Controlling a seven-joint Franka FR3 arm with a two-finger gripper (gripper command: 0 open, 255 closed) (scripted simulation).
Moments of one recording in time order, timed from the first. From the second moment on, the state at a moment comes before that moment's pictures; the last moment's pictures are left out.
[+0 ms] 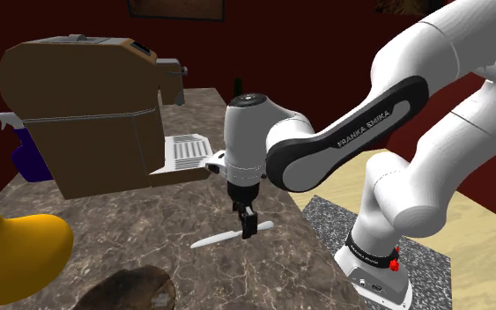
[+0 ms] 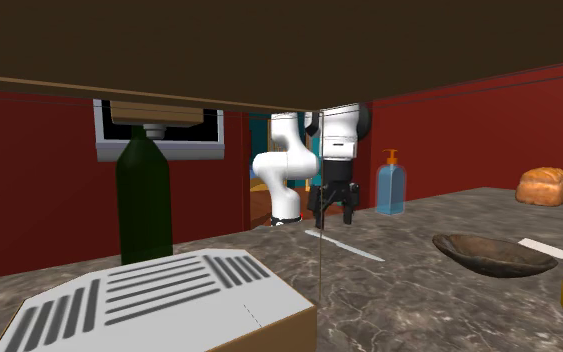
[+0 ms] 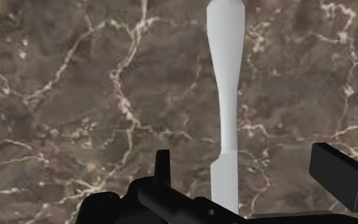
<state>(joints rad) 0.47 -0.43 0.25 -2.68 0.09 2.26 -0.34</state>
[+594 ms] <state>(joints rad) 0.47 -0.37 0.26 -2.71 0.08 2.36 -0.34</state>
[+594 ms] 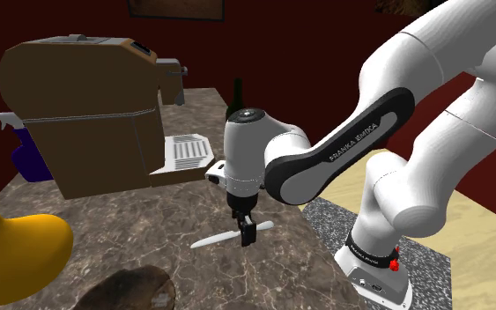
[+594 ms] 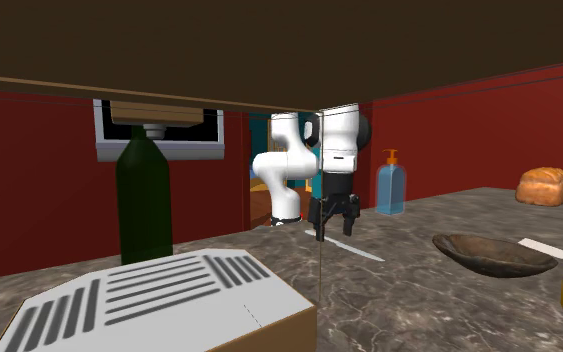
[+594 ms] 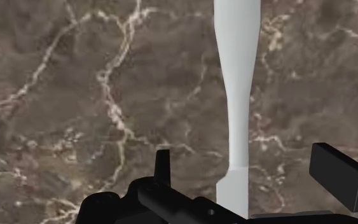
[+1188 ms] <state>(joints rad) 0.47 -0.37 0.26 -2.71 0.08 2.36 -0.34</state>
